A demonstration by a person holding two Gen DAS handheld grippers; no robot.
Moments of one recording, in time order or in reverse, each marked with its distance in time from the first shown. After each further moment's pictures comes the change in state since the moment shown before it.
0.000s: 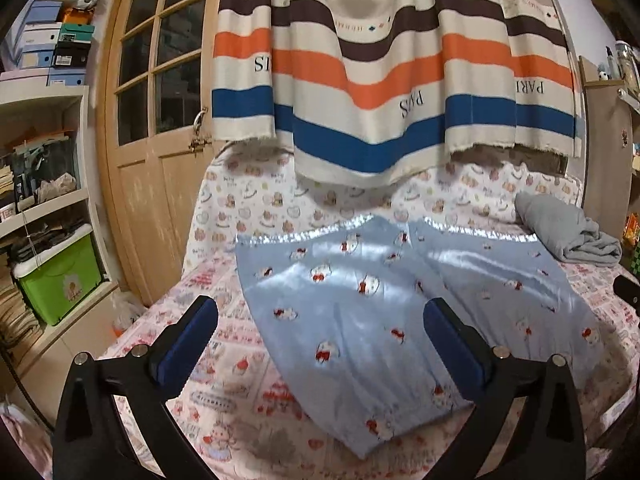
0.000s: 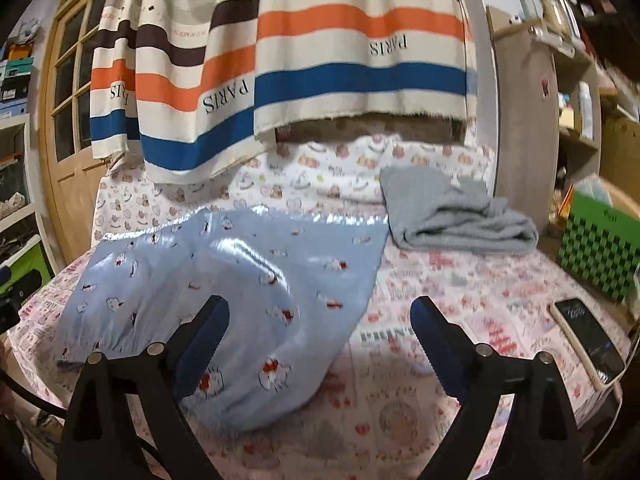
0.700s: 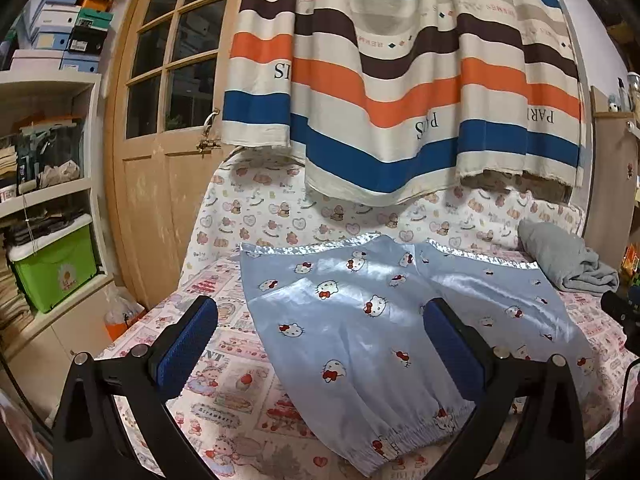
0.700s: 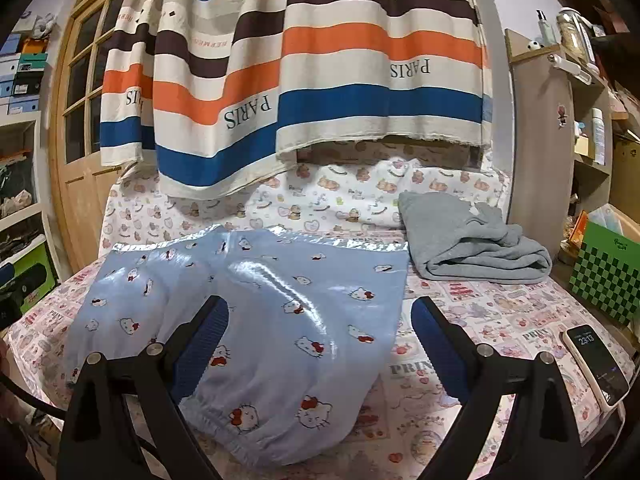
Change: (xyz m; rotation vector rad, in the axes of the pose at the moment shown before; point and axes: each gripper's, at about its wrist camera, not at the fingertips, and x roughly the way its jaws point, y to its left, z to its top) left arm 0.001 0.017 0.005 -0.077 -0.033 -0.001; right arm 0.006 0.028 0.014 -0.036 -0.046 0.018
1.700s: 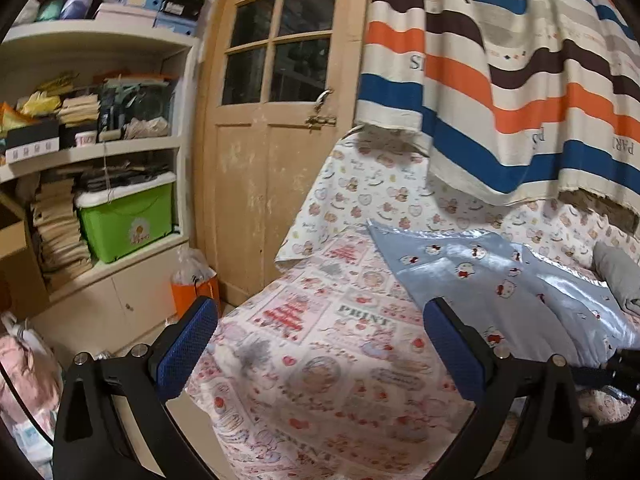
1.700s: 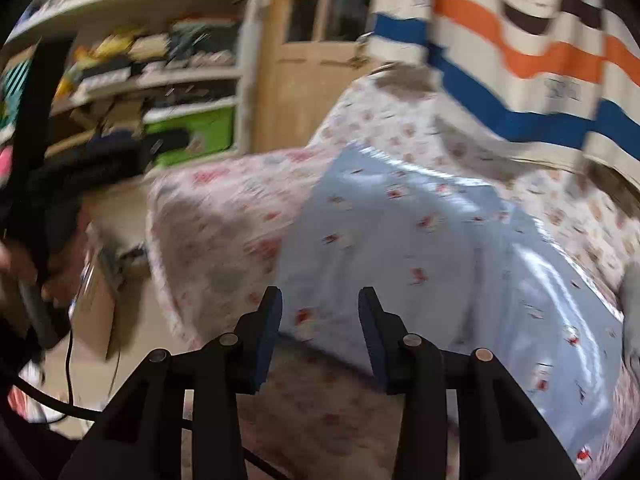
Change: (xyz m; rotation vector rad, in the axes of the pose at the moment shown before) left arm -0.025 0.121 -0.041 -0.161 0.034 0.255; right arm 0.014 0.211 -0.061 -0.553 0.233 0.670
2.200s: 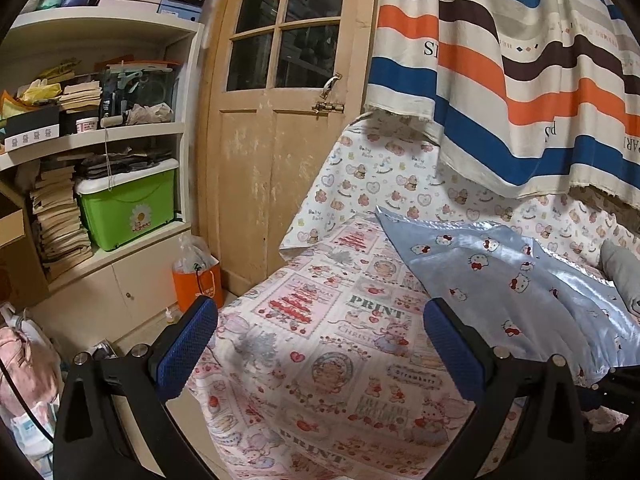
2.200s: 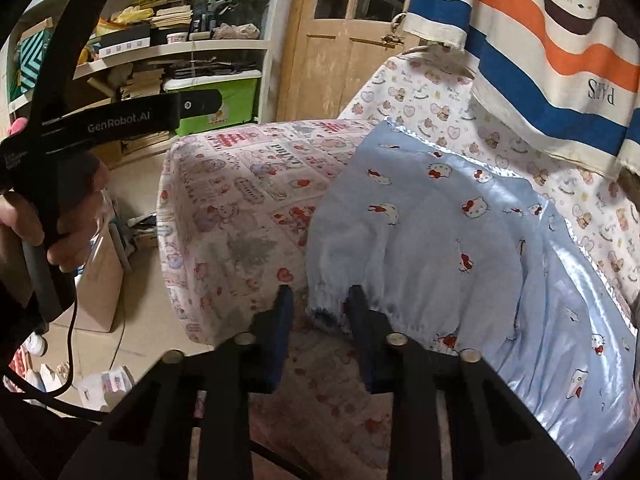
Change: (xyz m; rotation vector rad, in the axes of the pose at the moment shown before) left arm 0.017 0.008 -0.004 -0.013 0.039 0.002; right arm 0.028 0.005 -0.006 -0.026 0.052 0.010
